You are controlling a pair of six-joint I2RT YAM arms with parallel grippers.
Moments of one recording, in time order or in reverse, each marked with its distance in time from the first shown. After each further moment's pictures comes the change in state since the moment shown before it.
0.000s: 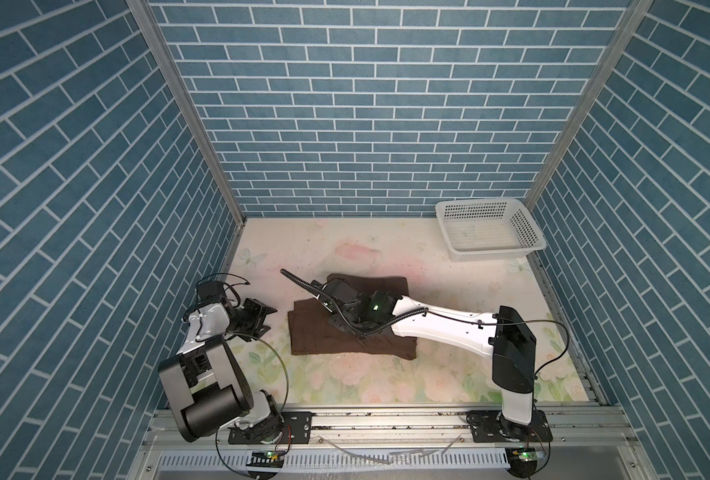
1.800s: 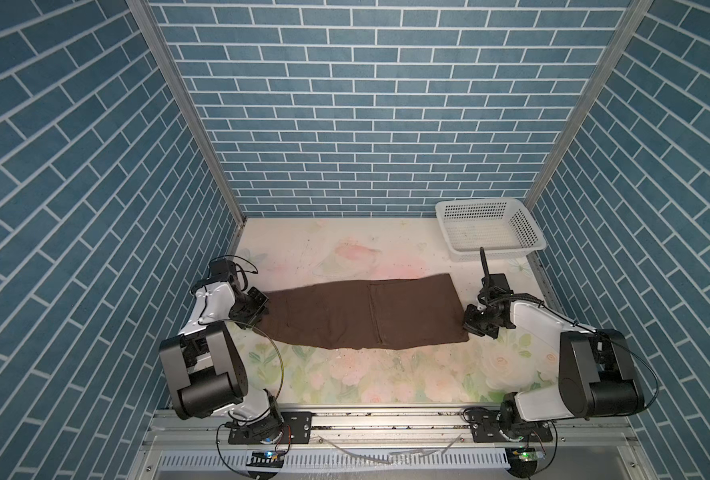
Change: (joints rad) left arm -0.134 0.091 0.199 -0.144 -0.293 0.066; right arm -1.166 -0.527 -0.941 -0.016 -0.565 0.560
